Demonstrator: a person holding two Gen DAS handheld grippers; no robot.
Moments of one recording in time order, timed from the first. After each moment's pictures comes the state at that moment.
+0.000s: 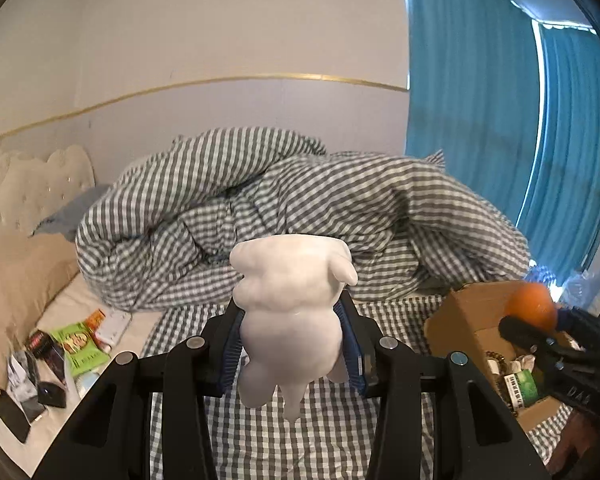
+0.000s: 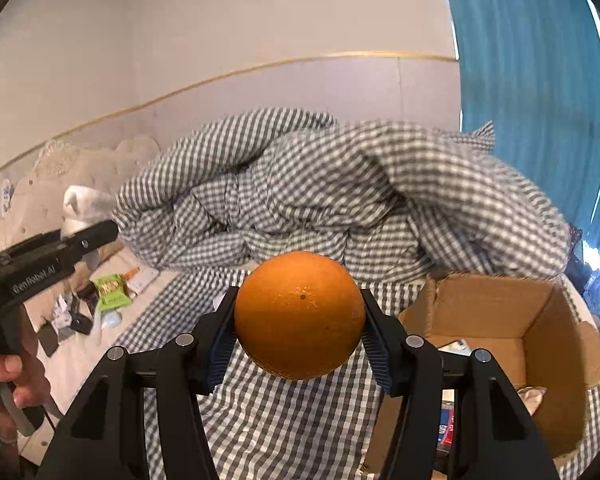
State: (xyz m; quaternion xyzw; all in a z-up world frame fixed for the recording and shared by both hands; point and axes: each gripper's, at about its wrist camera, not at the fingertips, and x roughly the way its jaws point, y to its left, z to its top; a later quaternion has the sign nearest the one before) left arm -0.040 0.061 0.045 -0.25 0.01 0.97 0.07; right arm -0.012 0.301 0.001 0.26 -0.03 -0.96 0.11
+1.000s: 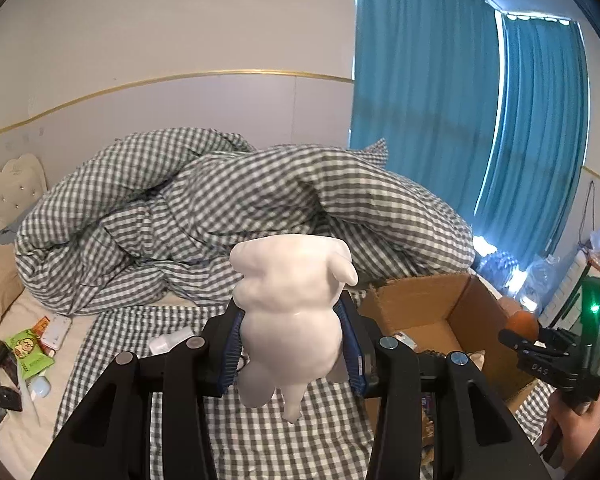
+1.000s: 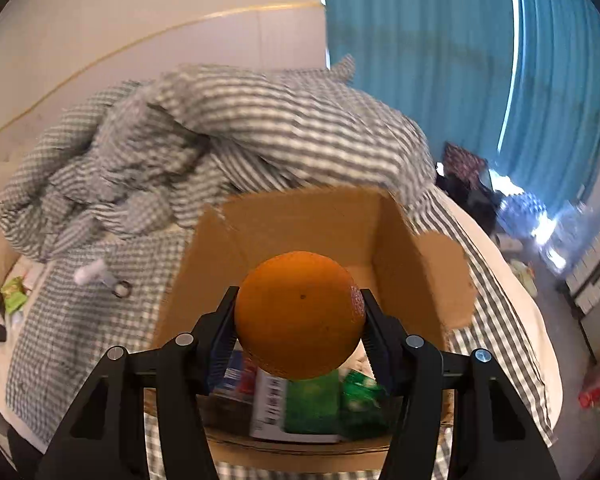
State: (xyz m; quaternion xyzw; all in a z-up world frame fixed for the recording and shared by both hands) left arm -0.034 0.176 0.036 -0.26 0.02 0.95 0.15; right arm -0.003 0.501 -0.065 0.35 -0.06 -0.93 -0.08
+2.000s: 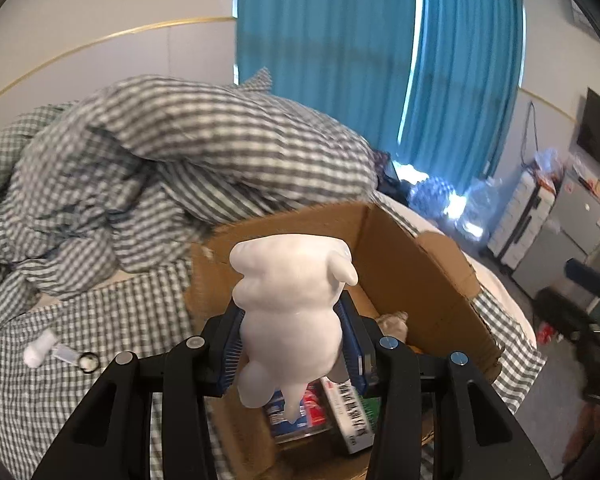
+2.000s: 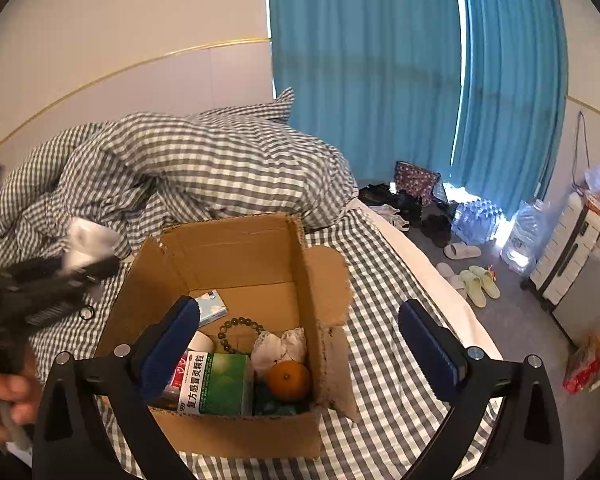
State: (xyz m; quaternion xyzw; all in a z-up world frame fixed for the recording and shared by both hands) left arm -0.052 0.392 -0.057 -0.34 0.09 0.89 0.29; right arm 0.071 0.566 -0.034 0.29 -0.07 -0.94 -0.15
